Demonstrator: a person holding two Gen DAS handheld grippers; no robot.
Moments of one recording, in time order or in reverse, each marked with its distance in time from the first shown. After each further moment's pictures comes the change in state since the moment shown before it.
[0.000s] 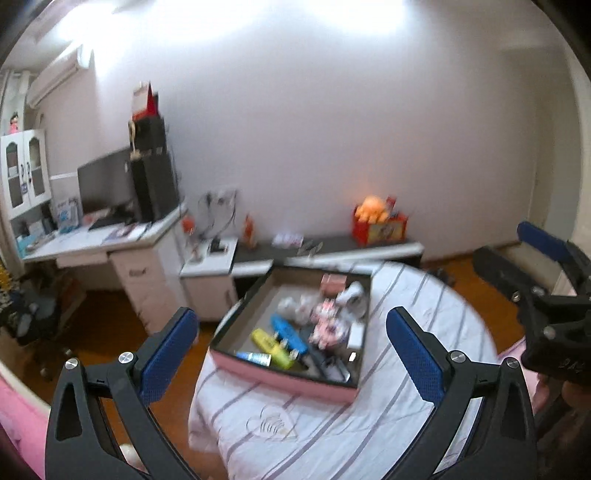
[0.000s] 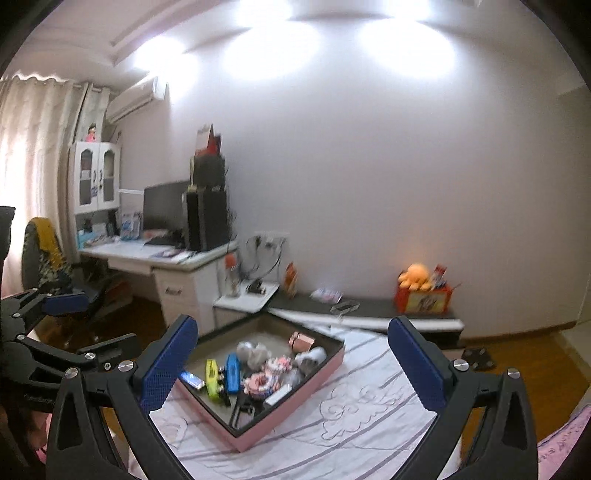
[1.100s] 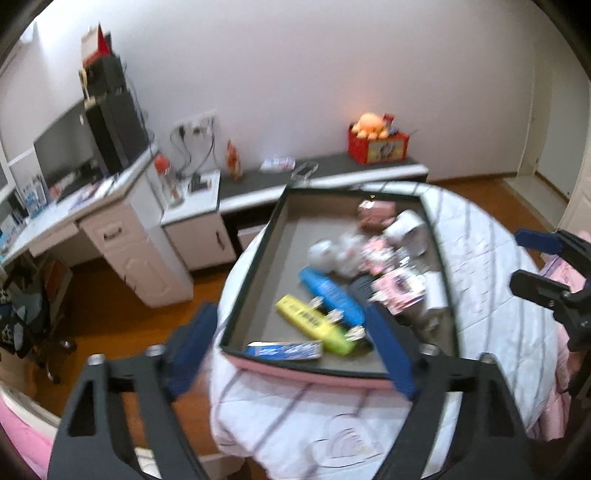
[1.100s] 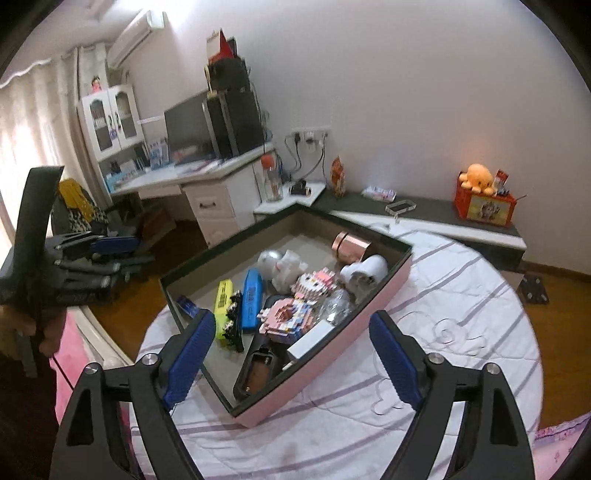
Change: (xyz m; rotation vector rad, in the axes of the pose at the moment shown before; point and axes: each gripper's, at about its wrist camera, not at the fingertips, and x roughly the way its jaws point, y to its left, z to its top) left arm 0.163 0.050 -0.021 0.107 0.329 -0.066; right arm 0.141 -0.021 -0.063 0.082 0.417 0.249
